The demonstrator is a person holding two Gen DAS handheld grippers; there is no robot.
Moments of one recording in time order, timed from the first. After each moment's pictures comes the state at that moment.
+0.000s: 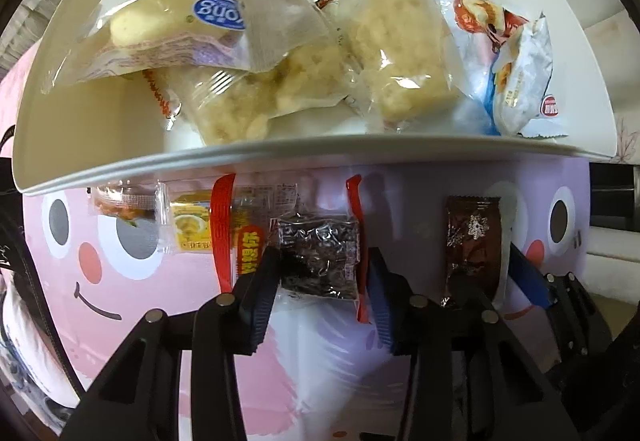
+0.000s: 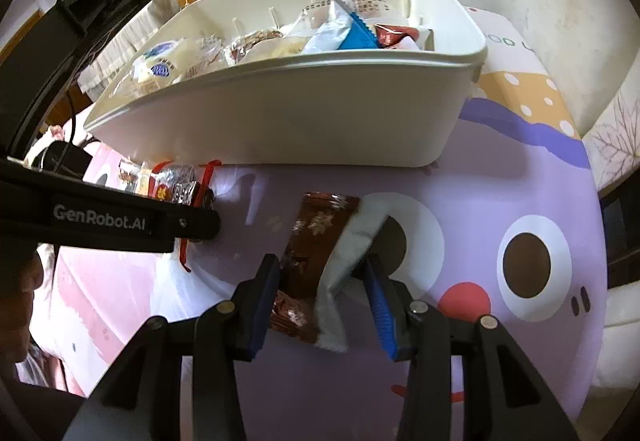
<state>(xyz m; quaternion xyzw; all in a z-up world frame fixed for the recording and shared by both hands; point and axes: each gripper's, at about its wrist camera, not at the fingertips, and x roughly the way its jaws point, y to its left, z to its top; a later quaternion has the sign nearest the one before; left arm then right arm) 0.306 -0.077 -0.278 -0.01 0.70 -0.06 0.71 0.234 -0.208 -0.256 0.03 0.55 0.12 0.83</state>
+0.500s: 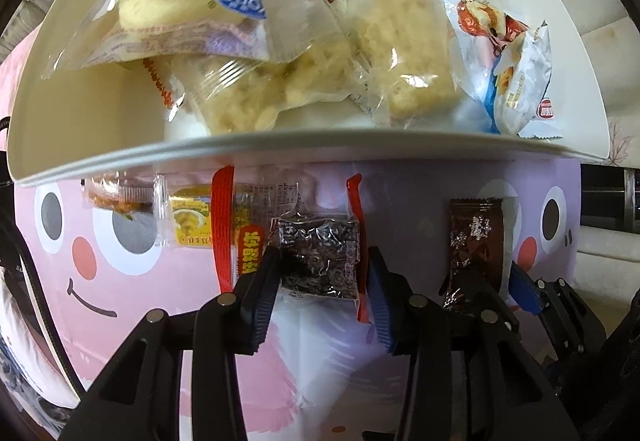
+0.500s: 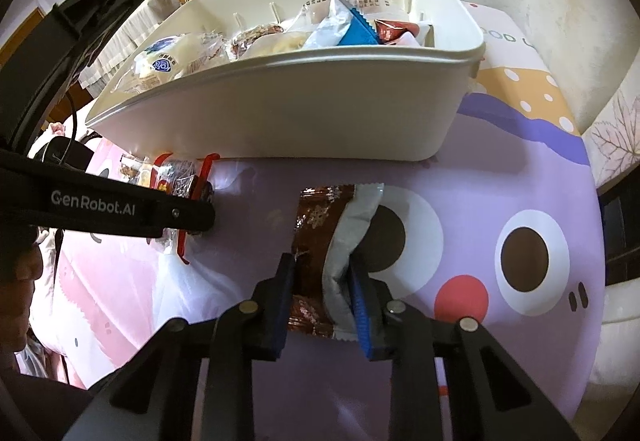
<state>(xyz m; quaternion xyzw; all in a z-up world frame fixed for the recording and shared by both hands) 0.300 -0.046 -0.273 -0.03 0.71 -0.07 0.70 0.233 -0.209 -0.254 0.04 0.56 0.12 0.82</state>
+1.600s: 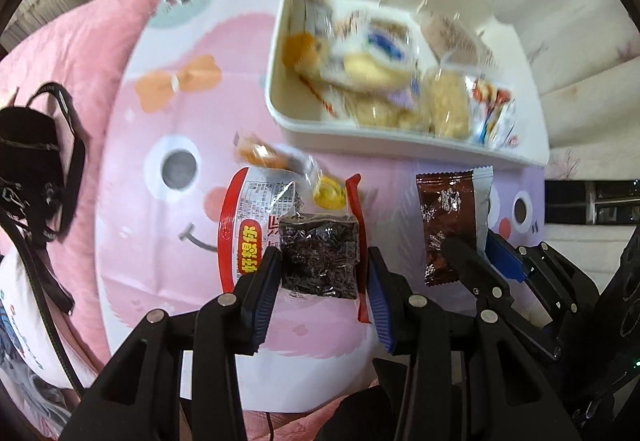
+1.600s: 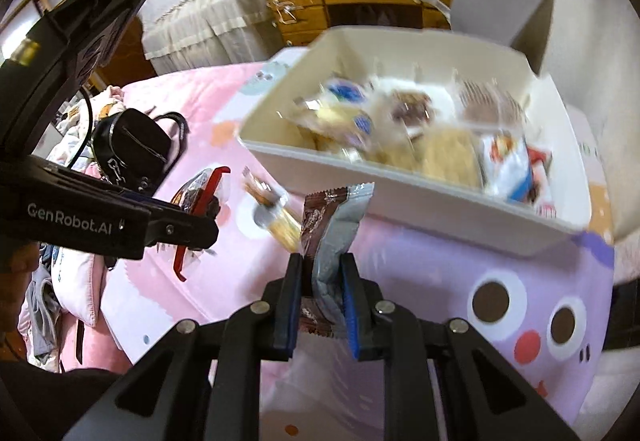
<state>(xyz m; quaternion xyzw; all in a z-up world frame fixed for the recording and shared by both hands) 0.269 0.070 -0.185 -0.08 0.67 -0.06 0.73 0.231 -0.102 -0.165 -0.02 0.50 0.24 0.83</state>
